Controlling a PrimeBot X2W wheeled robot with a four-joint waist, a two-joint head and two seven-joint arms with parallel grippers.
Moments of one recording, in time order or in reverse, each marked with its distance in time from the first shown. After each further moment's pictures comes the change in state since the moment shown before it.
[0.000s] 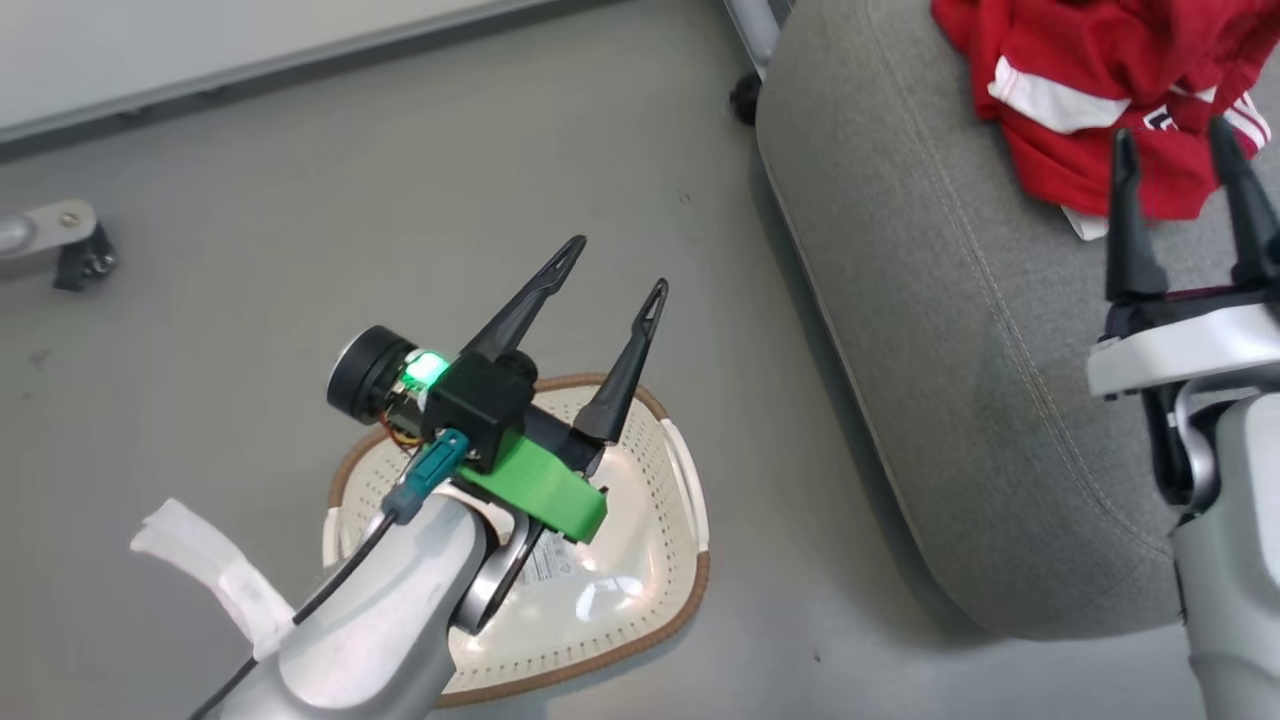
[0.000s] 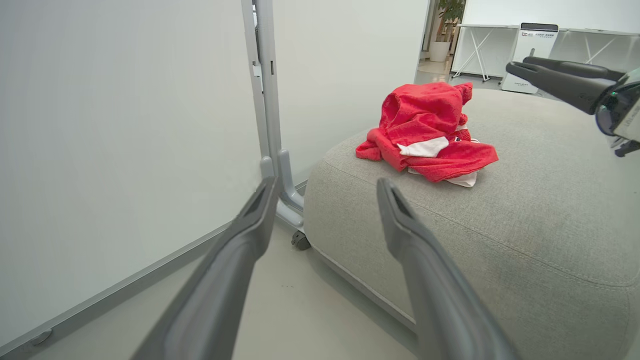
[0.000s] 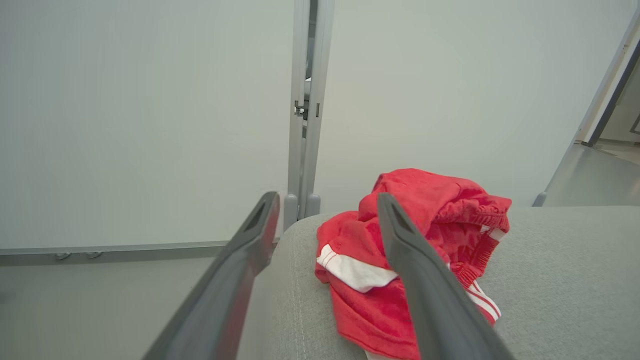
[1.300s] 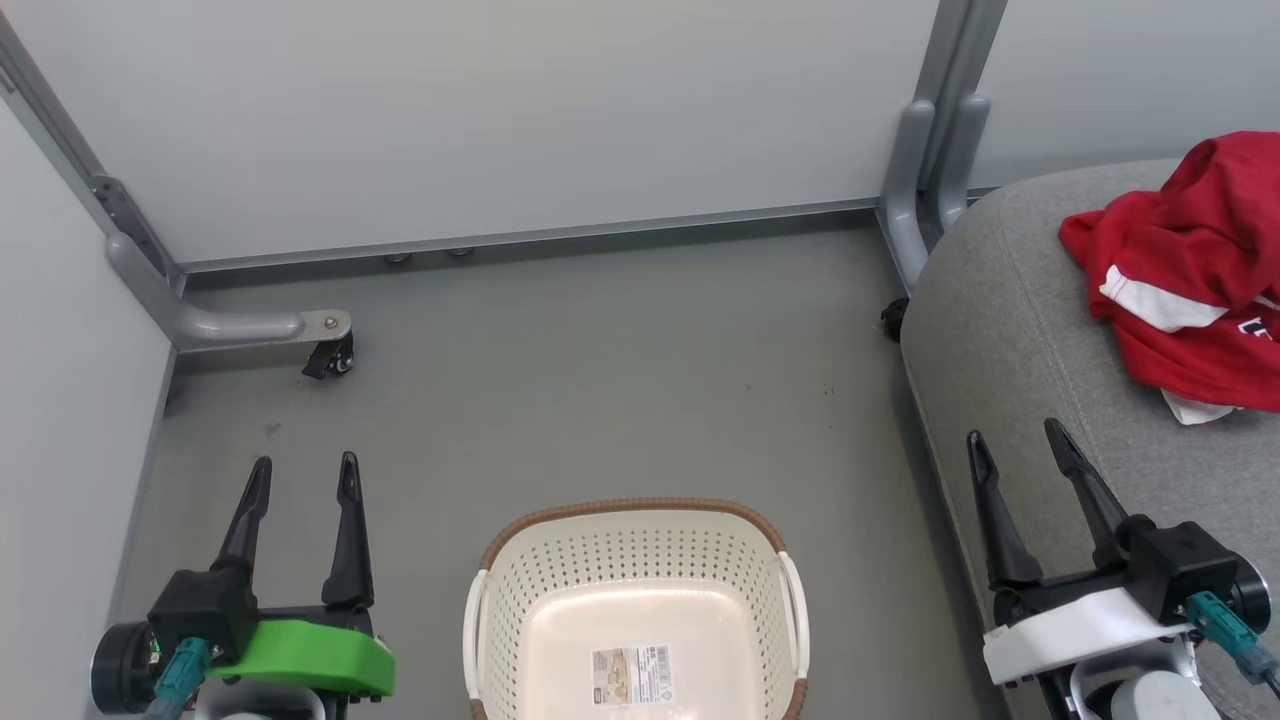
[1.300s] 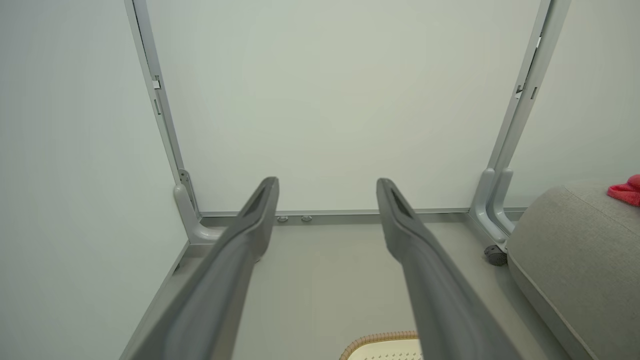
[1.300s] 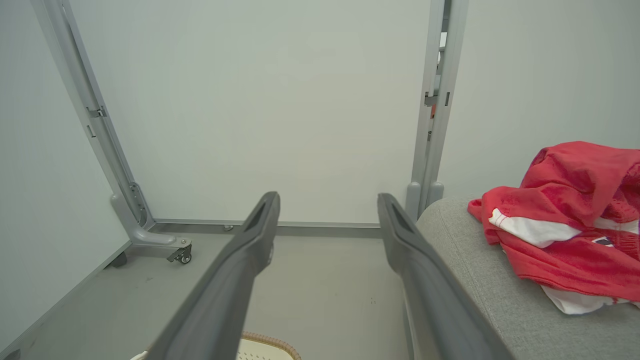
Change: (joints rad) left arm 0.539 -0.070 0.624 -0.056 0.137 -0.026 -0.001; right arm 0.469 0.141 0.096 -0.179 -0.012 0.000 0.000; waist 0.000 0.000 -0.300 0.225
